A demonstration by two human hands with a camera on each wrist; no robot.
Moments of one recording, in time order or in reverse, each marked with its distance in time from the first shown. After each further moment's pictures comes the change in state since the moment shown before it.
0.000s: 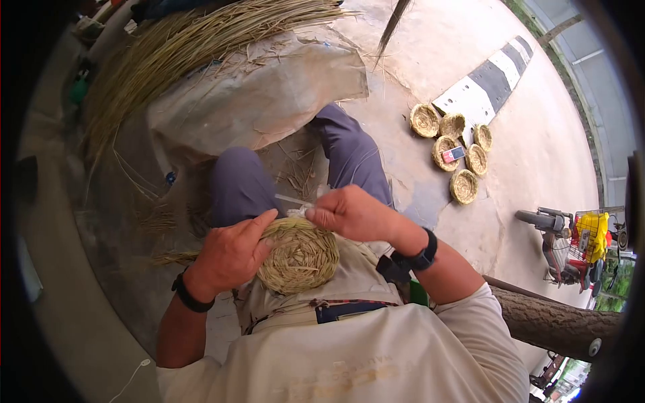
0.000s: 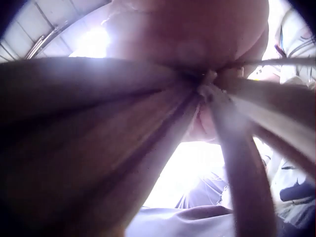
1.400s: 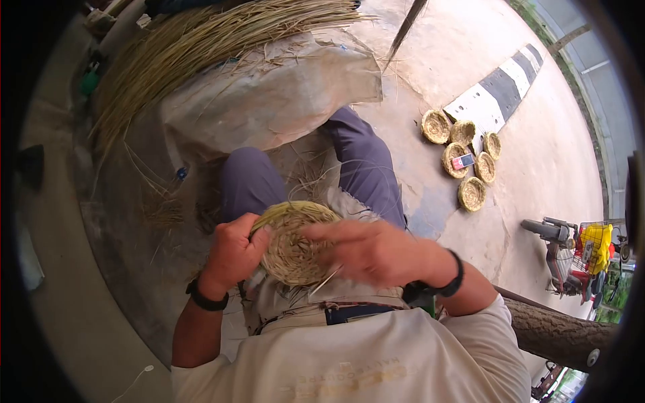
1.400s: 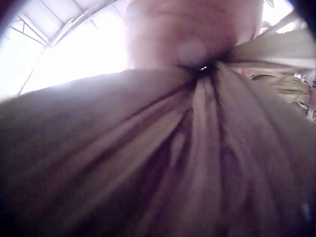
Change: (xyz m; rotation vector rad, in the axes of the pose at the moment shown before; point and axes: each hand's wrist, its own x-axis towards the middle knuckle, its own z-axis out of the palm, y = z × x) left_hand -0.014 -0.015 0.015 -0.265 0.200 -0.361; right_hand -0.034 -0.055 -0.011 -0.195 -0.161 -0.541
